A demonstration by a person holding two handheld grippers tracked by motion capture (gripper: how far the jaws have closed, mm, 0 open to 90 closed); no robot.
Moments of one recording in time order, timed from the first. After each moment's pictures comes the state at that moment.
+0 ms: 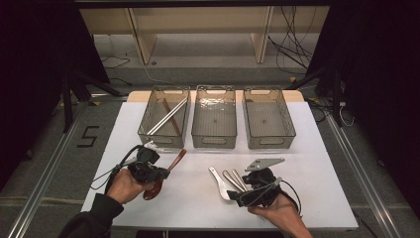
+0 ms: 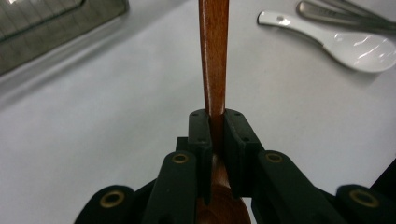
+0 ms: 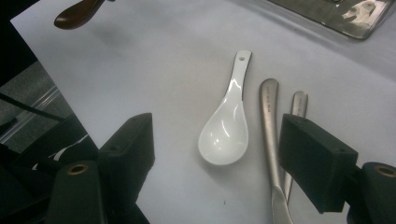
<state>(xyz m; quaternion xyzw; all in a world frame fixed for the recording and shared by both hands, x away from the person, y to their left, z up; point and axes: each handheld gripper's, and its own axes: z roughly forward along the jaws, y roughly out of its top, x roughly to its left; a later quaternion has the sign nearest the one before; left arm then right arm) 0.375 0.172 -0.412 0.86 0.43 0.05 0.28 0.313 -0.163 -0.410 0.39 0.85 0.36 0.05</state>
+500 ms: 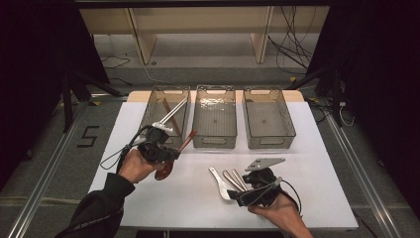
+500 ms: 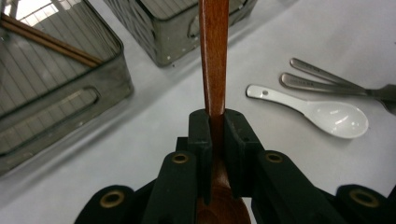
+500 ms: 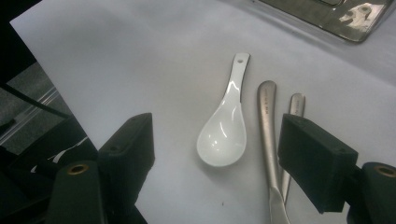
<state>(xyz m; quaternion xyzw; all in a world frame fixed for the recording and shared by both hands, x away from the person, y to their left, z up) 0.415 0.149 -0.379 0.85 0.41 0.06 0.31 0.313 -0.164 -0.409 0.39 0.84 0.36 0.05</state>
